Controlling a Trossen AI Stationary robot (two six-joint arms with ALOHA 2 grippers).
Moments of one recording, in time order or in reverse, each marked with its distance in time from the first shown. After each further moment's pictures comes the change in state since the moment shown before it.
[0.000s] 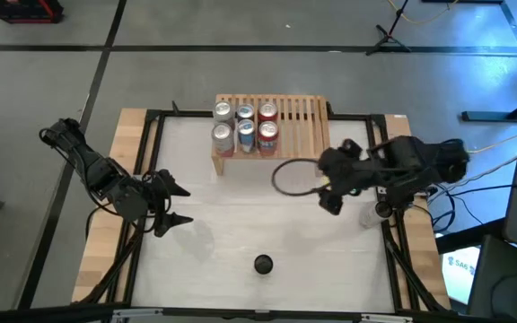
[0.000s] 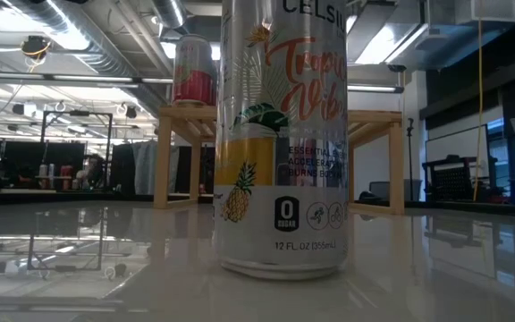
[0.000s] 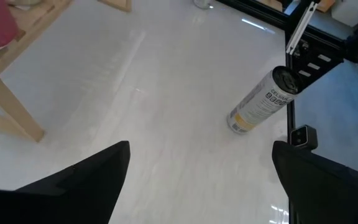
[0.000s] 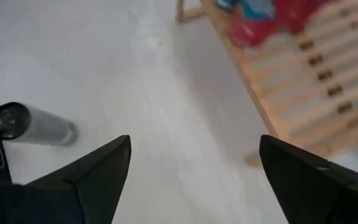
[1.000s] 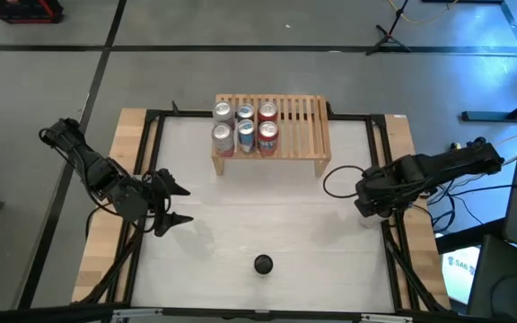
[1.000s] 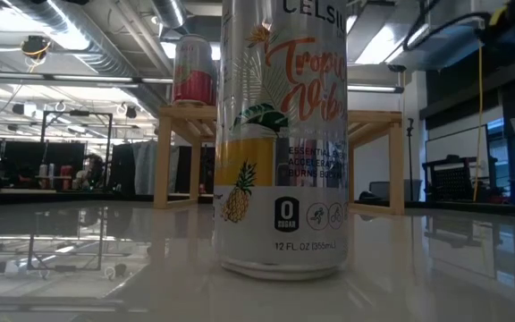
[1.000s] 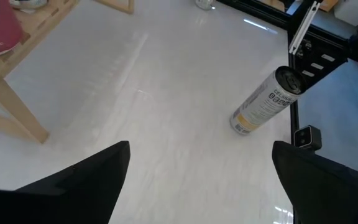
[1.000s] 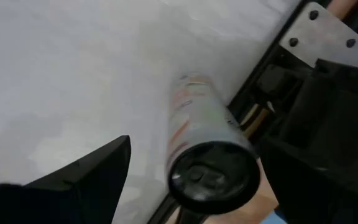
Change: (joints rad) left arm 0.000 0.000 0.000 -0.005 -0.009 0.008; right arm -0.002 -0.584 -1.056 0.000 -0.454 0.753
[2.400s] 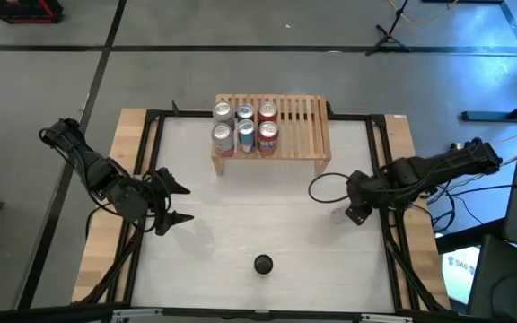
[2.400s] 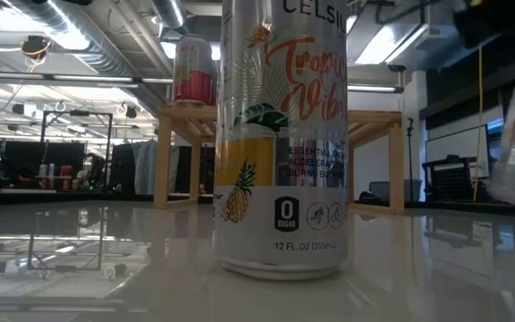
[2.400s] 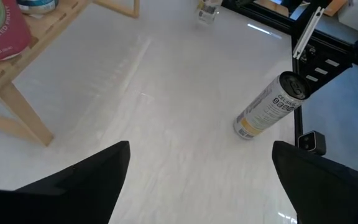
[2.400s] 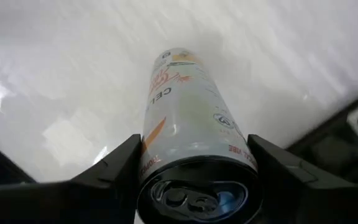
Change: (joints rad) left arm 0.000 0.000 -0.001 0.001 -0.024 -0.007; right arm 0.000 0.037 -0.017 0.230 0.033 -0.268
